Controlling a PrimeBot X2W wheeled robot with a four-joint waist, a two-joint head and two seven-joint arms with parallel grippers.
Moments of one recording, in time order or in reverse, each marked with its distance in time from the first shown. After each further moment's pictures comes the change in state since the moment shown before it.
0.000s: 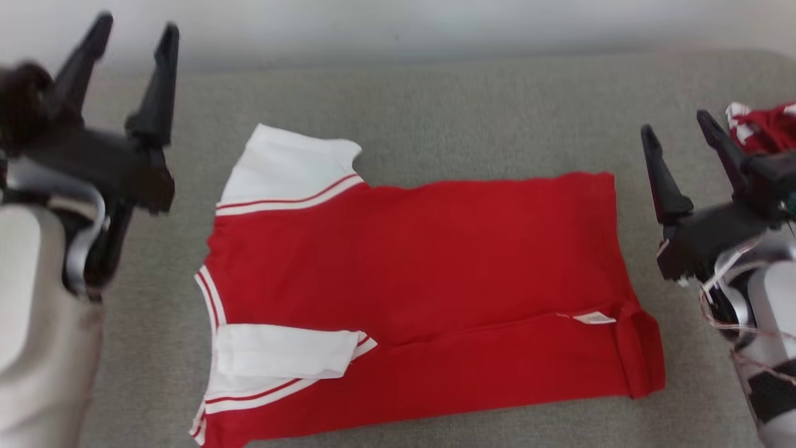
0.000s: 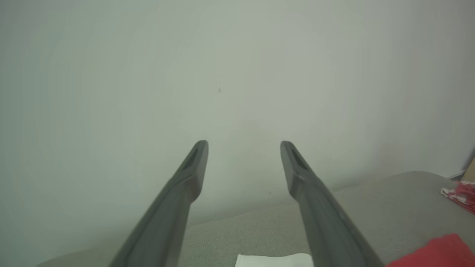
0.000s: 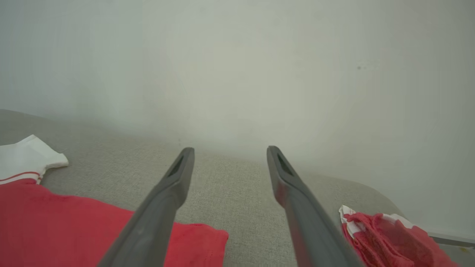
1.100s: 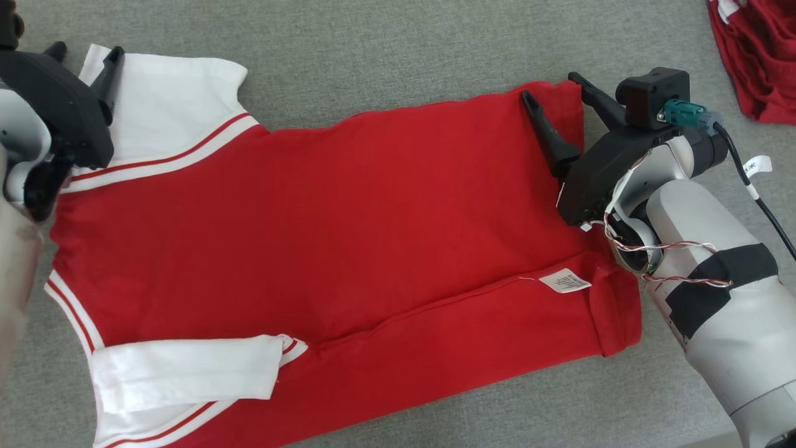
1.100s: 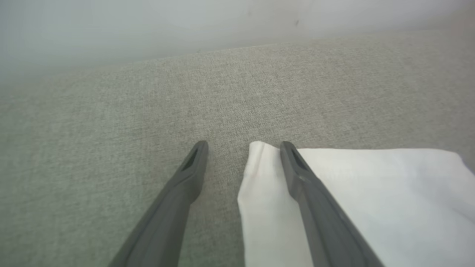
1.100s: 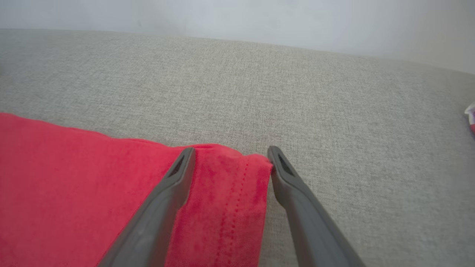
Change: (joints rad) left arm -0.398 0.115 -0.371 0.678 -0.236 -0.004 0.140; right arm -0.386 0.087 0.392 0.397 0.282 0.000 0.009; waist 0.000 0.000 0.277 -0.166
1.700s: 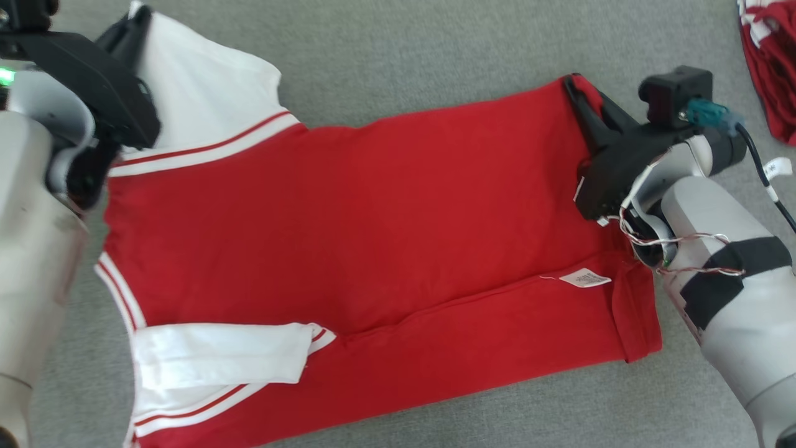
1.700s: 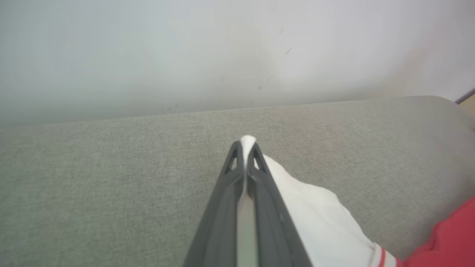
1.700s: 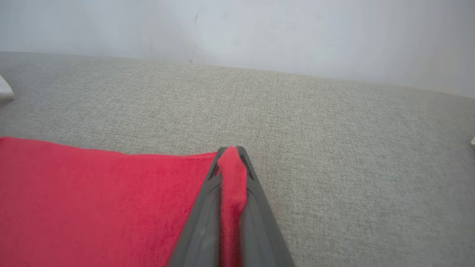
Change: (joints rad) left arm -0.014 -0.041 -0.066 -0.068 -0.166 0.000 -0.106; right arm -0.050 -0.029 0.068 0.103 0.072 0.000 -0.089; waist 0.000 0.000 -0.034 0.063
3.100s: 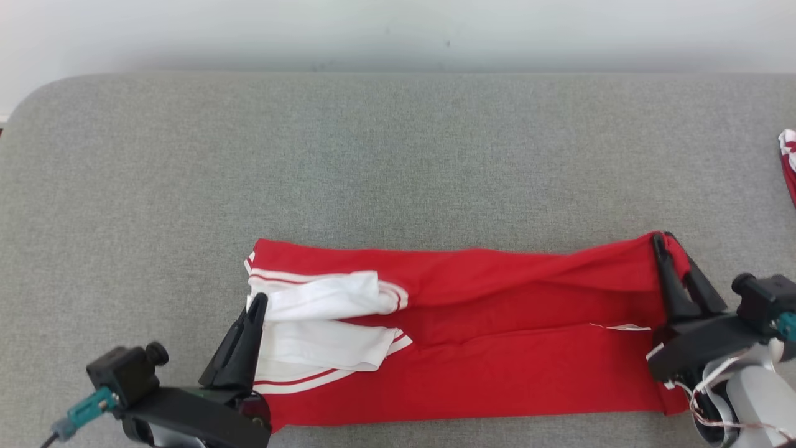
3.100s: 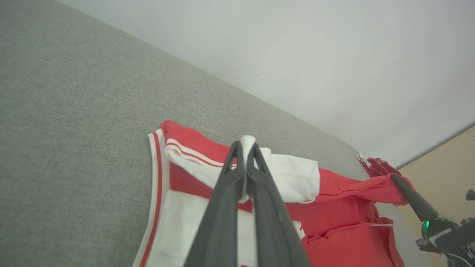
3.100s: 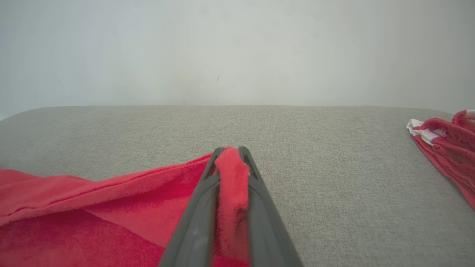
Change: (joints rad) left arm 0.970 0.005 0.104 -0.826 -0.146 0.168 -0.309; right arm 0.641 -0.064 -0.387 -0.361 -0.141 0.000 -0.163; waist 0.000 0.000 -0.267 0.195
